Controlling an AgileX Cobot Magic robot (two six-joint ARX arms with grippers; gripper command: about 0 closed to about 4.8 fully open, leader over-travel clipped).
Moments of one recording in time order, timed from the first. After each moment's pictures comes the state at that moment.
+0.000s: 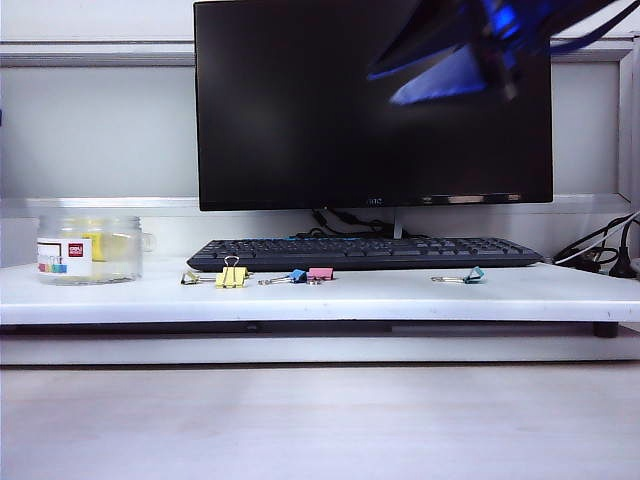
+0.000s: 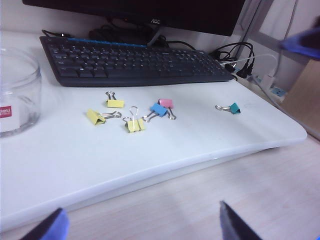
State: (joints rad) left arm -0.18 0.00 0.09 -0.18 0.42 -0.23; right arm 0.37 1.29 0.93 -0.09 -0.69 0.05
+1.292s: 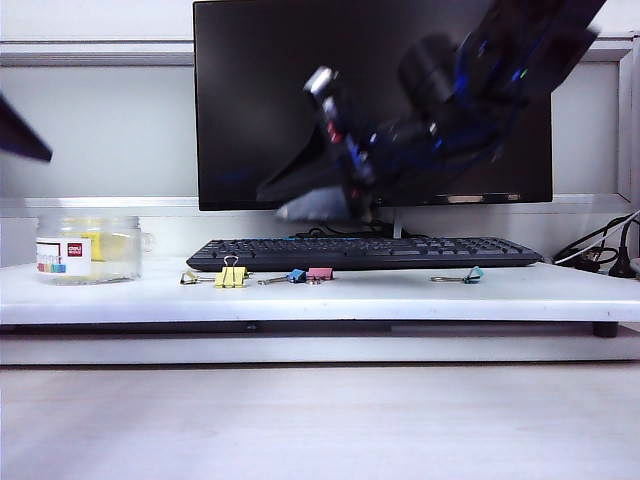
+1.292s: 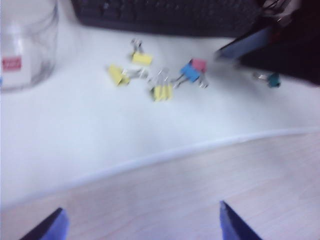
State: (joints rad) left arm -0.18 0.55 0.31 -0.16 0.39 -0.24; right arm 0.45 1.92 1.25 0.10 -0.94 0.01
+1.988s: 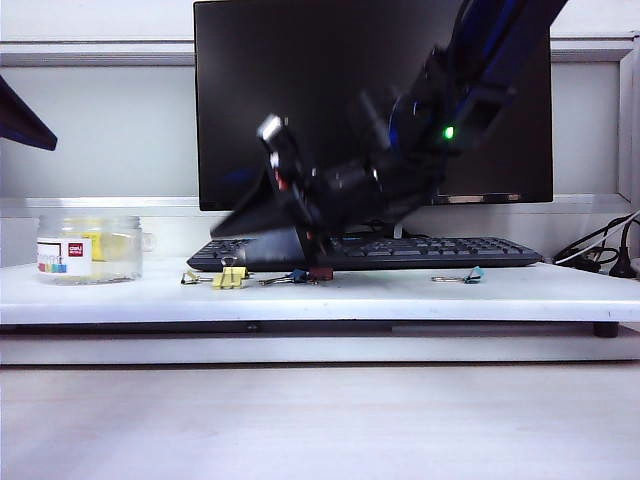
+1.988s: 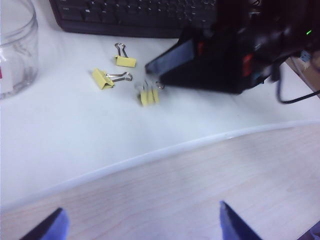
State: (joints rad) left arm -0.18 0.55 0.32 -0.17 0.43 -0.21; right arm 0.51 2.13 1.43 0.10 -0.92 -0.01
